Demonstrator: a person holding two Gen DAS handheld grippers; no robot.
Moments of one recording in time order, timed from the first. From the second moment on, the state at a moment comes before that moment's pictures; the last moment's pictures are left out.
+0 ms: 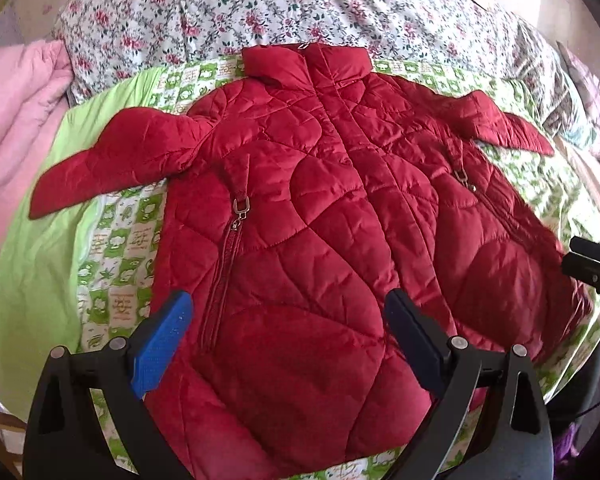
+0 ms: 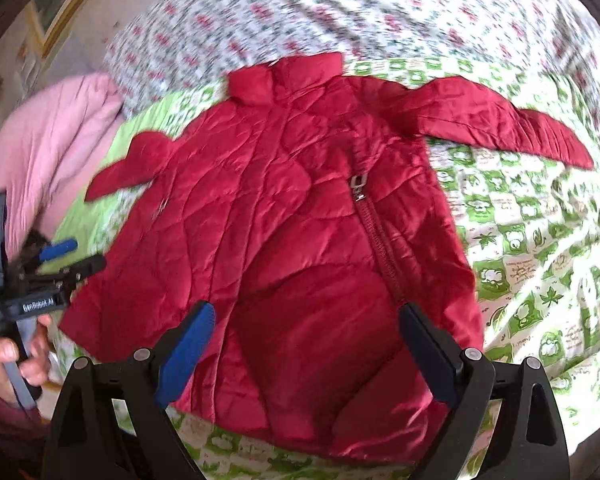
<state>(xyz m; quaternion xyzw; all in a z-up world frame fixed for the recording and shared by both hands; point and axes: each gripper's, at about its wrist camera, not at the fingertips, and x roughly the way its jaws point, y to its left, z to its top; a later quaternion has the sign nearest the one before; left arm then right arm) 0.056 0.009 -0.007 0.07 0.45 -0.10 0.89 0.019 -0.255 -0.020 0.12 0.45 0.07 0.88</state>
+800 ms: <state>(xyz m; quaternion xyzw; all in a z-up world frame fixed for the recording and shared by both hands) 0.136 0.012 -0.024 0.04 0.48 -0.09 0.87 0.118 -0.491 -0.048 0.30 0.36 -0.11 0.88</state>
